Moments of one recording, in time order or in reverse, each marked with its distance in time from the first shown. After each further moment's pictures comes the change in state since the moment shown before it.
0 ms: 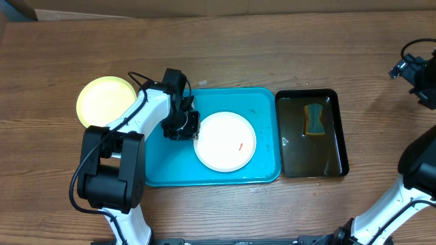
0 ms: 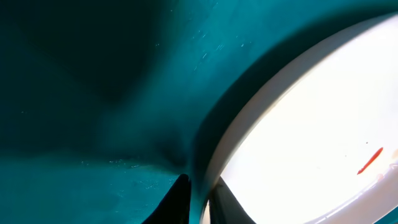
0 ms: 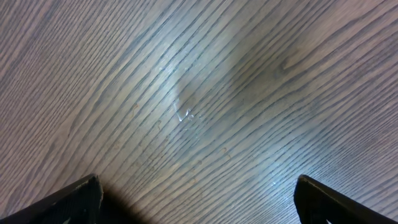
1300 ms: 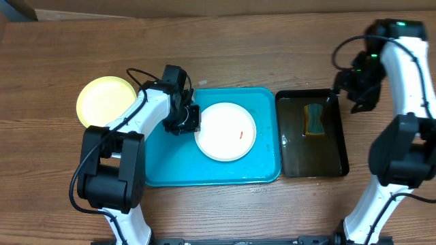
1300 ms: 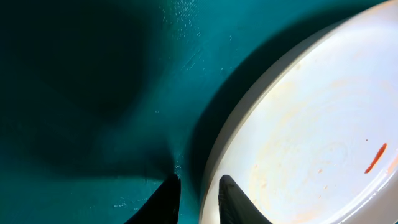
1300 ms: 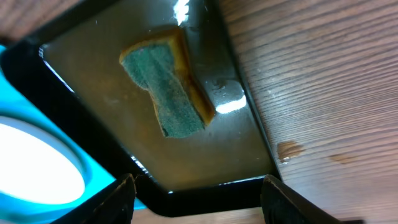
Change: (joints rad) left arm 0.000 0.000 0.000 0.109 -0.015 -0.032; right arm 0.359 0.000 -0.005 -0.393 -0.109 -0.071
